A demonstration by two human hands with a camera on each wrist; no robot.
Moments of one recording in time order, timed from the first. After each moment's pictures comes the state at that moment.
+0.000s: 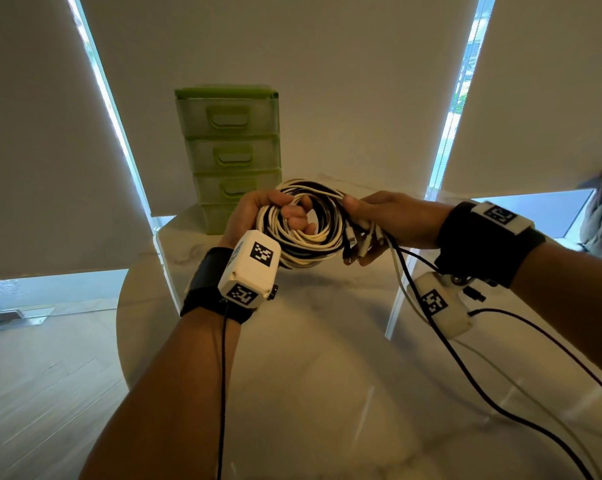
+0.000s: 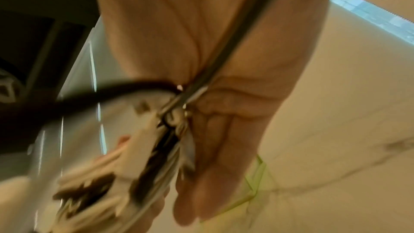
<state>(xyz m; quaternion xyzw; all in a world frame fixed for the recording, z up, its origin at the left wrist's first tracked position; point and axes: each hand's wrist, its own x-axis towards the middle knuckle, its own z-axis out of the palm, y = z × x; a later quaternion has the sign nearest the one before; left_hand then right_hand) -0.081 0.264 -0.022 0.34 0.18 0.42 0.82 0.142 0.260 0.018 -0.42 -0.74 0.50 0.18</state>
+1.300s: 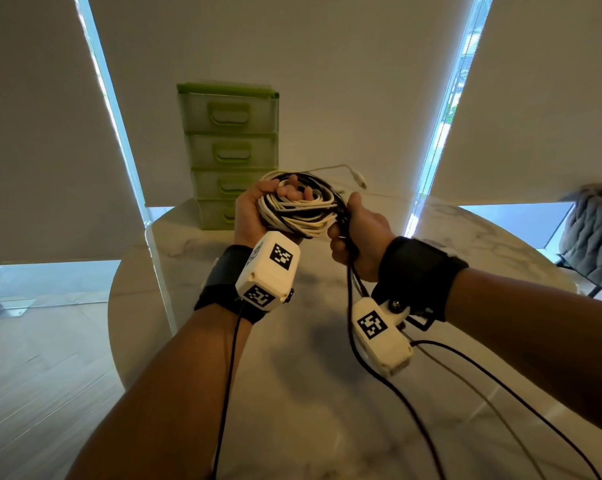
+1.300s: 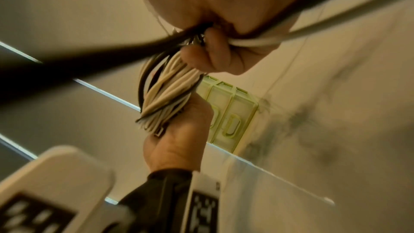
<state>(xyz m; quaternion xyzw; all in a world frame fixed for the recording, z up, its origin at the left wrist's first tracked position) -0.049 0.255 -0.018 0.16 0.08 0.62 0.76 0.090 0.233 -0.001 -0.50 -0.41 0.60 0.47</state>
